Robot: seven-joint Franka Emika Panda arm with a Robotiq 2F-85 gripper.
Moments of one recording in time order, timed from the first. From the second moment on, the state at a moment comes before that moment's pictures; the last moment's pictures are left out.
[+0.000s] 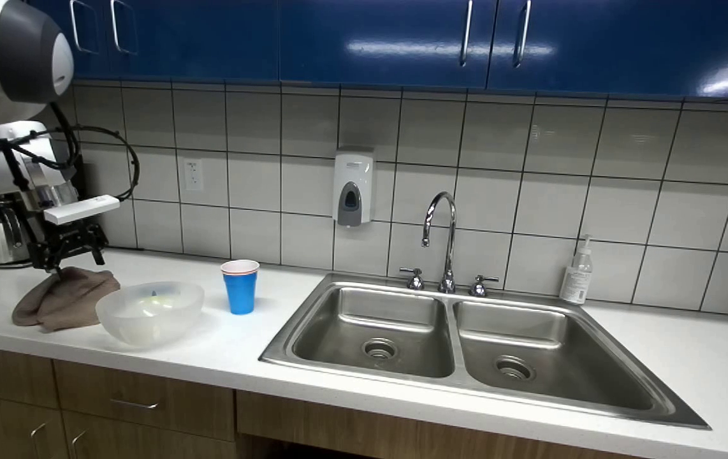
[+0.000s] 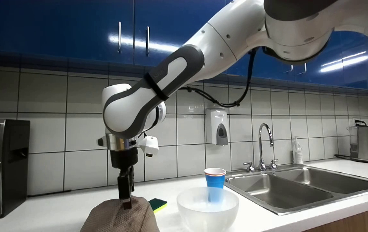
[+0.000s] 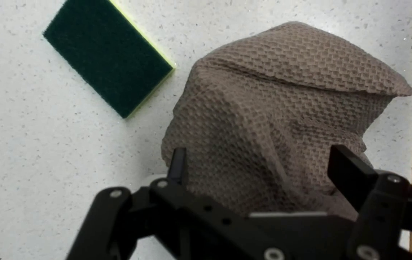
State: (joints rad) arm 0.46 0.74 0.26 -1.45 -0.46 2.19 -0.57
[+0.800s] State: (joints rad) arm 0.48 0.79 0.25 -1.37 -0.46 2.13 -0.57
